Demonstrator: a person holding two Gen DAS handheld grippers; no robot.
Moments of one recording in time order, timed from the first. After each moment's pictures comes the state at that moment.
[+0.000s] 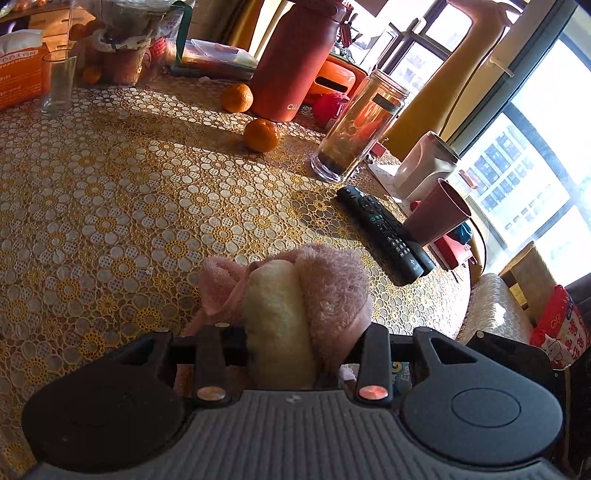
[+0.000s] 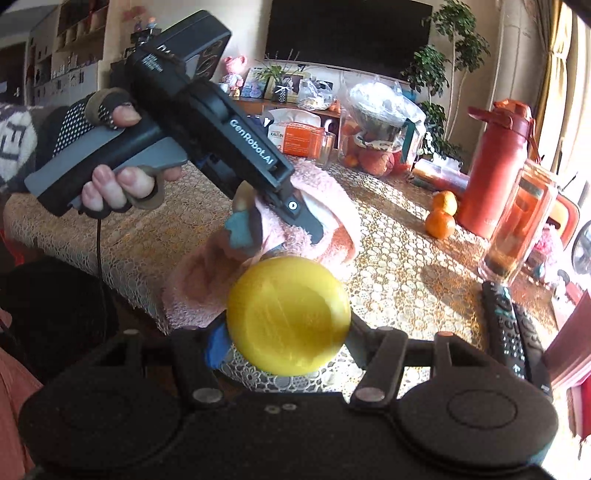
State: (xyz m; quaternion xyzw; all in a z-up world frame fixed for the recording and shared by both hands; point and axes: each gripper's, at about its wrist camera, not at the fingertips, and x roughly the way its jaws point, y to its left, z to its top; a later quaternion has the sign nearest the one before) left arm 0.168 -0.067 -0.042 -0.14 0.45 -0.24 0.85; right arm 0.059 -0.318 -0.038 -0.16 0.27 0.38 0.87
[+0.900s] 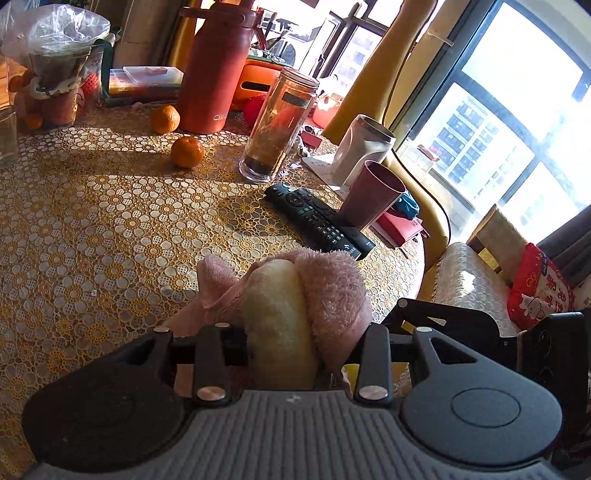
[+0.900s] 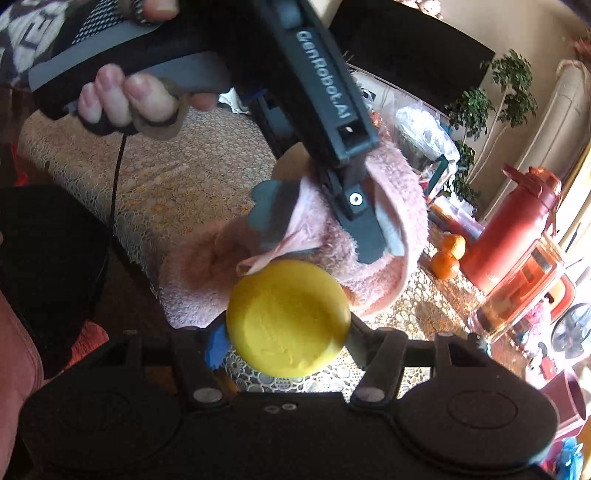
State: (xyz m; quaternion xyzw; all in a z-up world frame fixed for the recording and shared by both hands) left arm 0.140 -0.103 -0.004 -0.09 0.43 -0.31 0.85; right arm 0.046 -0.298 -0.039 -0.29 0.23 0.40 0.84
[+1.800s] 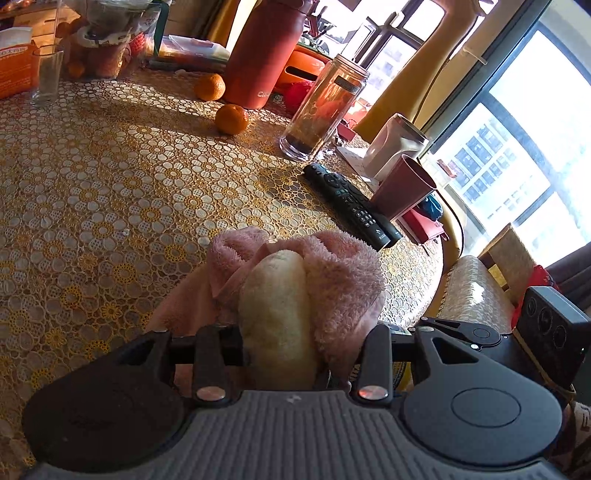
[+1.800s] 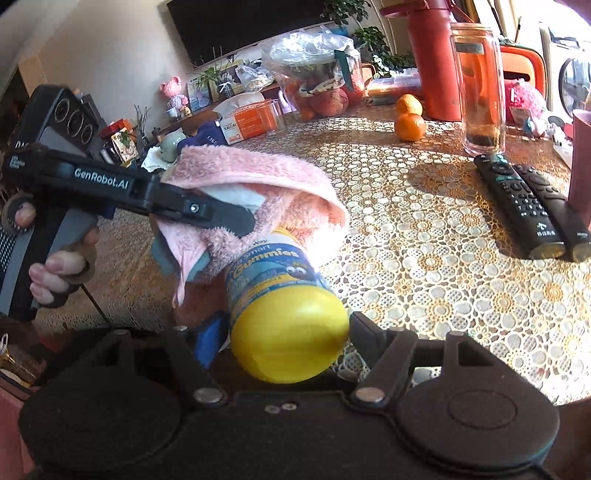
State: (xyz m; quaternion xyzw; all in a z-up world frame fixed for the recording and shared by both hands) left arm 0.126 -0.067 -0.039 -0.14 0.44 -0.27 0.84; right arm 0.083 -0.355 -0.057 0.04 0.39 0.35 0.85
